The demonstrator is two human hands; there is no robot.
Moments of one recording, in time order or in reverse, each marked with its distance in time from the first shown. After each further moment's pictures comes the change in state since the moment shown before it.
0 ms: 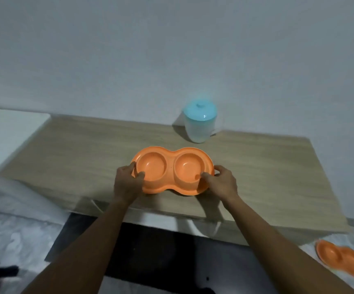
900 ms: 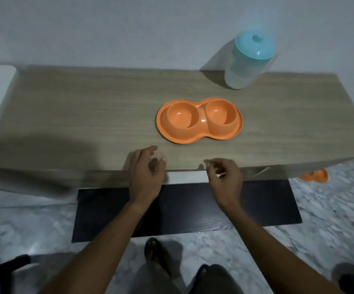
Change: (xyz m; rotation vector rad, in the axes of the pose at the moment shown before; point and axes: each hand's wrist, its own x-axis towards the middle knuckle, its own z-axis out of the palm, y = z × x) left_hand 0.061 -0.172 -0.078 -0.220 -0.150 0.391; right_hand -0.109 -0.004 0.246 0.010 0.421 -0.128
